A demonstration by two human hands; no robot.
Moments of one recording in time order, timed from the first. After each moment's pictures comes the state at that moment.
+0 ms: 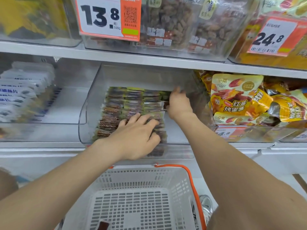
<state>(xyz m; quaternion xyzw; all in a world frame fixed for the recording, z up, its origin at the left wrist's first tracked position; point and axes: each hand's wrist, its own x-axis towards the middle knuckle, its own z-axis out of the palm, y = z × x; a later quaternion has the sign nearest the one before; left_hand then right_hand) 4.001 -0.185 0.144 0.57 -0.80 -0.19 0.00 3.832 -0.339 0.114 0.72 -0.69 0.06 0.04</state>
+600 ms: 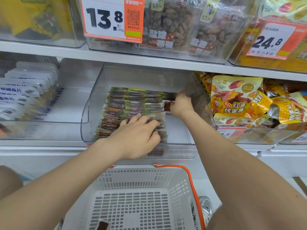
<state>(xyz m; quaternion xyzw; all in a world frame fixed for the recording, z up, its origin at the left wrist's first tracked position) 4.002 -0.182 0.149 0.57 -0.80 -0.18 0.01 3.826 -0.338 0.124 0.66 -0.73 0.14 -0.13</state>
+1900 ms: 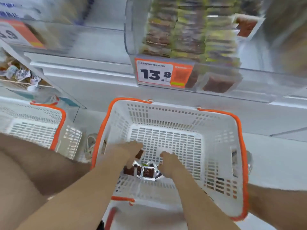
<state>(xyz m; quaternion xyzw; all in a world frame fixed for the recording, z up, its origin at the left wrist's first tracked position) 4.107 -0.039 -0.157 0.59 -0.63 -0.40 -0.31 3.896 -0.035 -0.192 0.69 -0.54 -0.23 -0.42</state>
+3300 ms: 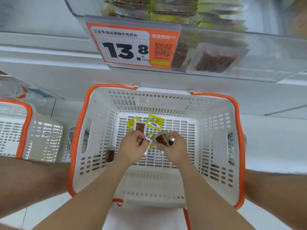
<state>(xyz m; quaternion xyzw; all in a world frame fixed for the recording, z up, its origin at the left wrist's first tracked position) 4.053 -0.010 -0.211 0.73 -0.48 -0.44 0.19 3.857 -0.045 -0.227 0.48 -0.70 0.14 -0.51</state>
